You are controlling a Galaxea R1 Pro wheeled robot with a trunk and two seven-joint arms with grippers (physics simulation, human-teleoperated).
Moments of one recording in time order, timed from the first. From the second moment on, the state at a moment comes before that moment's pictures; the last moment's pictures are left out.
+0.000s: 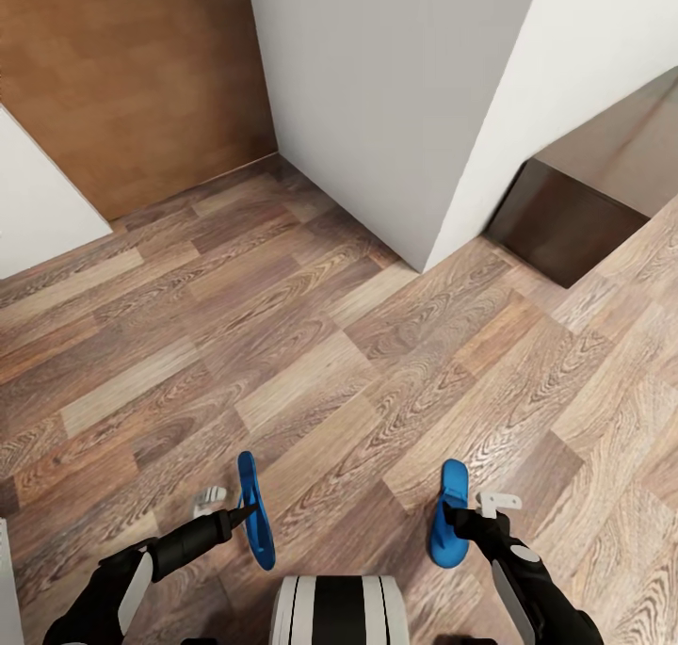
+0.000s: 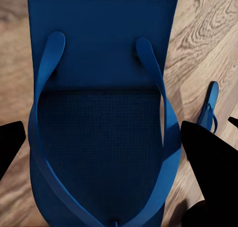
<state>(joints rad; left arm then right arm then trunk) -0.44 0.07 0.37 -0.68 0.06 0.35 -0.93 -0.39 -0.05 -0.07 -0.77 -0.08 0.12 0.04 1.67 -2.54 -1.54</state>
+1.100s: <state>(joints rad) -0.44 0.07 0.37 -0.68 0.05 0.35 -0.93 -0.39 -0.05 -0.07 -0.77 -0.08 0.12 0.04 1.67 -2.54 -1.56</state>
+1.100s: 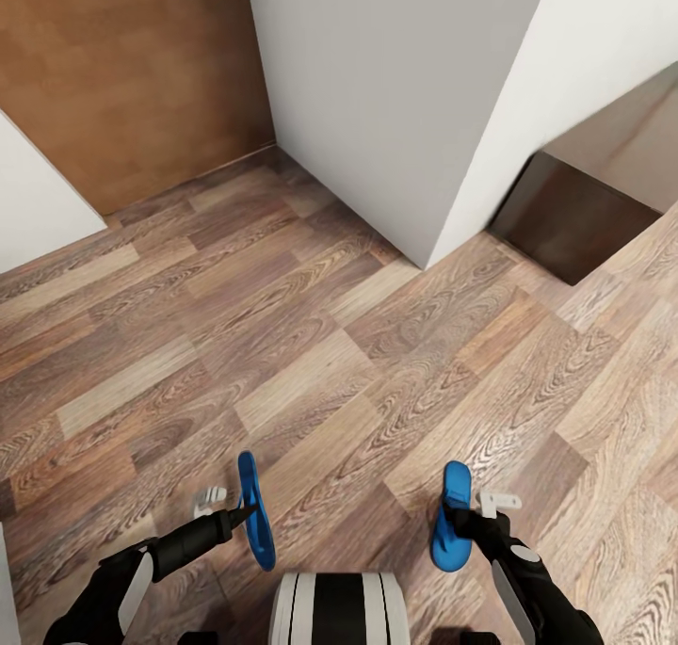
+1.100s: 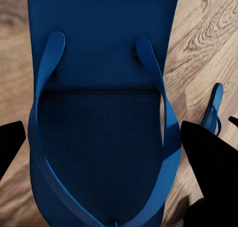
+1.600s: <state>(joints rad) -0.44 0.07 0.37 -0.68 0.06 0.35 -0.93 -0.39 -0.05 -0.07 -0.77 -0.08 0.12 0.04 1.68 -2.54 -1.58</state>
